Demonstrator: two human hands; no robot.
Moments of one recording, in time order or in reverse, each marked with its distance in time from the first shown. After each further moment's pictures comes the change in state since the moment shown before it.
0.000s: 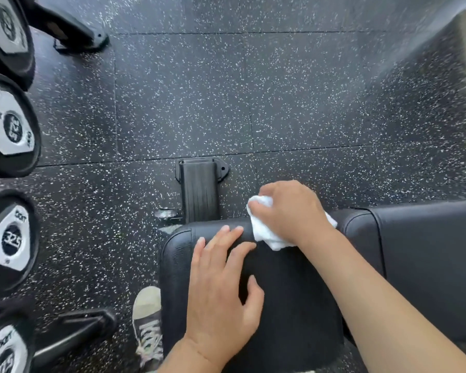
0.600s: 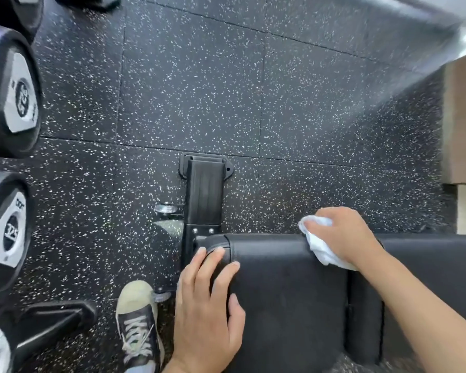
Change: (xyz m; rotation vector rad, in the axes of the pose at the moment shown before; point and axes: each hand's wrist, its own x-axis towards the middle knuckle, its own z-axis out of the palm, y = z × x) left_hand -0.030 -0.070 -0.017 -0.071 0.152 -0.103; right_hand 0.004 0.022 -0.031 0.023 -0.191 0.336
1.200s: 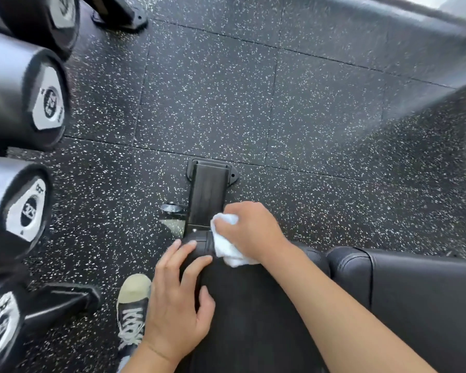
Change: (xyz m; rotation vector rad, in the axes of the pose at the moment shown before) left_hand 0.003 0.005 0.001 0.057 0.023 -0.022; right_hand -0.011 -0.102 0.050 0.057 -0.139 -0.404
